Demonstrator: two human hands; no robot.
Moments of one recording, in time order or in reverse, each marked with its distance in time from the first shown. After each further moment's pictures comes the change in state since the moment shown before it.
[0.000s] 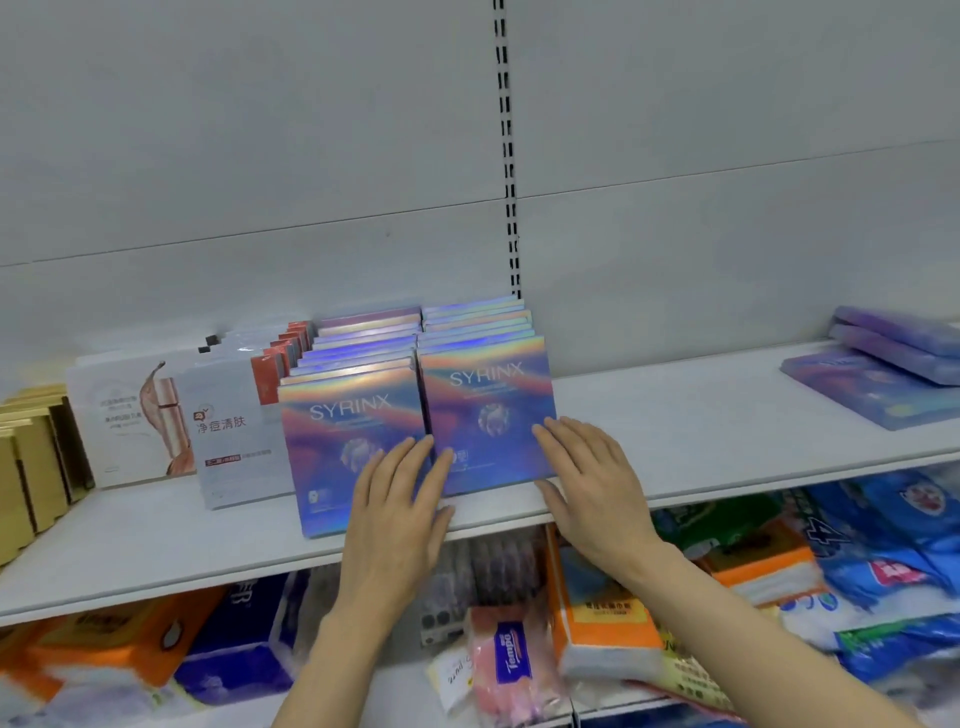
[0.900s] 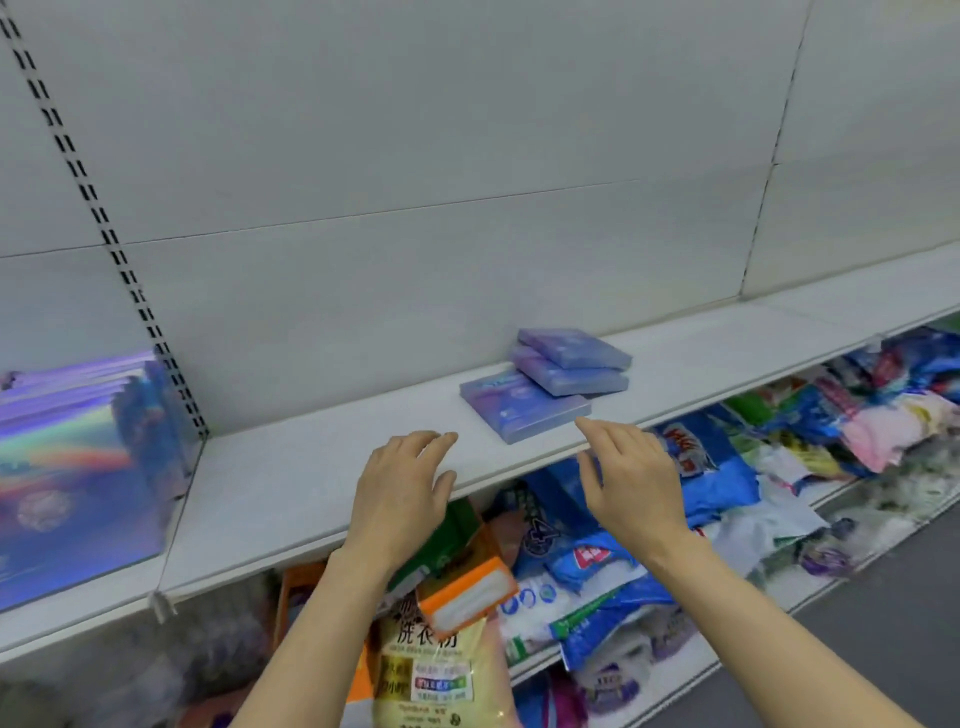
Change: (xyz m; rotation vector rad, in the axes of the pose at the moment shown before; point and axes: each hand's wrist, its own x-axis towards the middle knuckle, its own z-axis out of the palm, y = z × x) left_hand 0.182 0.379 0.049 -0.412 -0.229 0.051; right_hand -0.171 0.355 -0.186 -0.268 0.153 0.321
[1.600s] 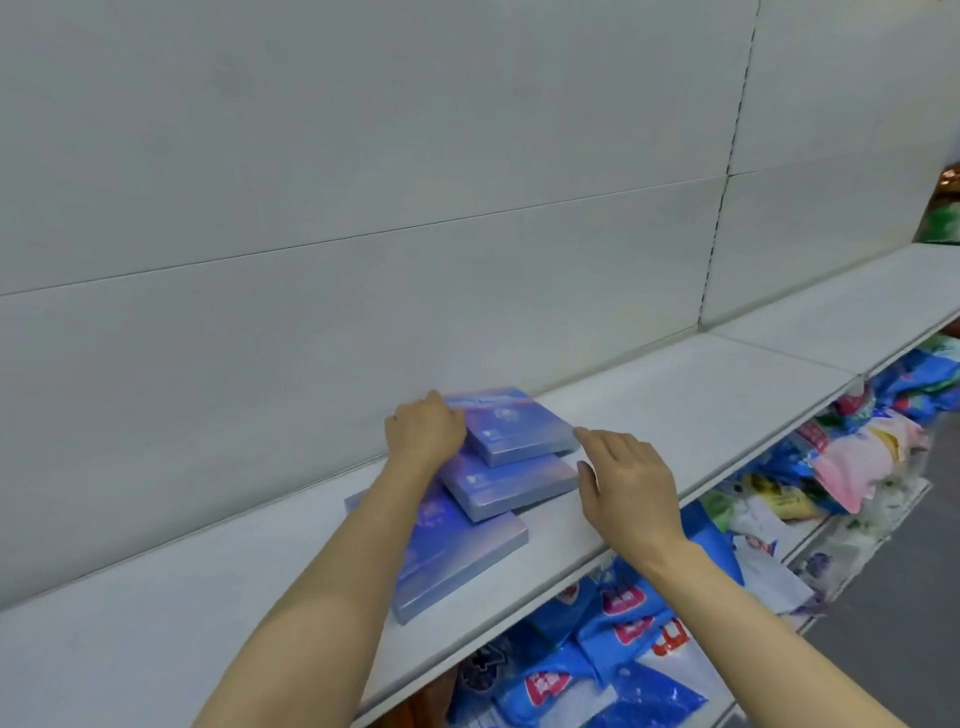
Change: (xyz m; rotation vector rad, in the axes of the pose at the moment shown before) left_hand 0.306 0.056 0.151 -0.066 -0.354 -0.369; right_hand 0.092 0.168 0.112 -0.093 0.012 0.095
